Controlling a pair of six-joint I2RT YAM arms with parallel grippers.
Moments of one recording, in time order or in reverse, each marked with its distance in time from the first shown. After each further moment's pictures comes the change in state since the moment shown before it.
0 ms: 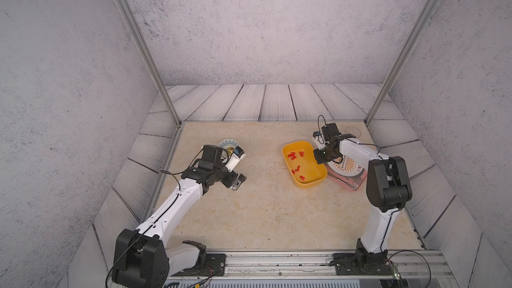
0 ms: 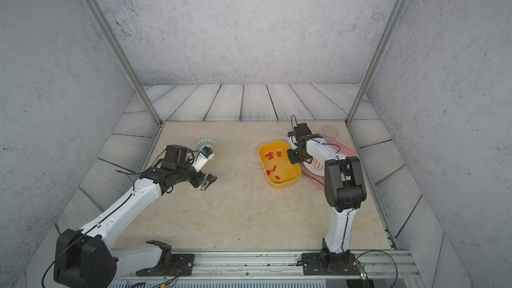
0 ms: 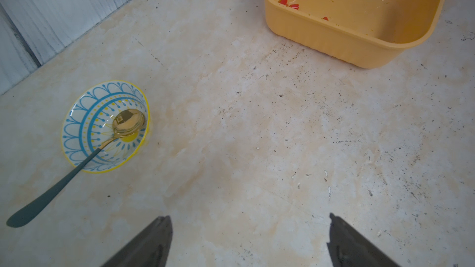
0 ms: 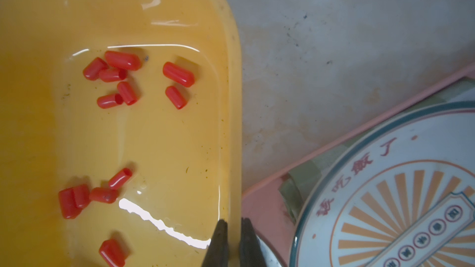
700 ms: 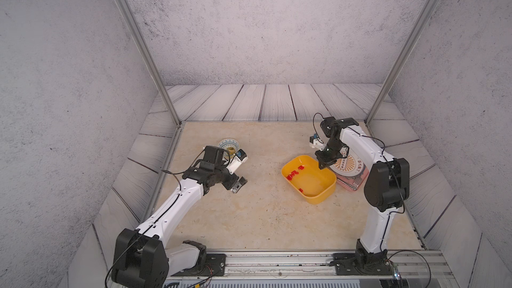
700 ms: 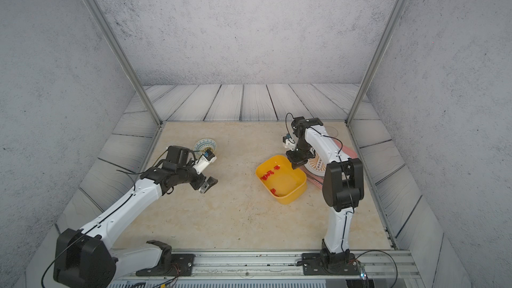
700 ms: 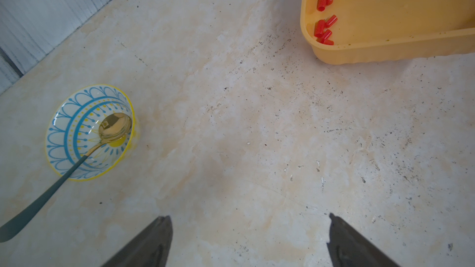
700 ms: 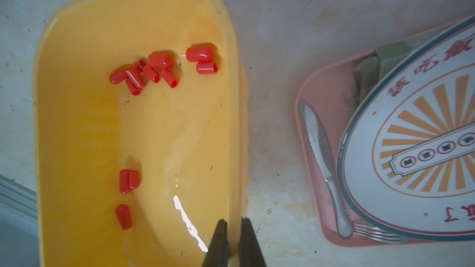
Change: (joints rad) left arm -0.019 0.000 0.000 -0.032 0.017 0.050; right arm 0.040 0.019 0.299 -0.652 -0.122 -0.132
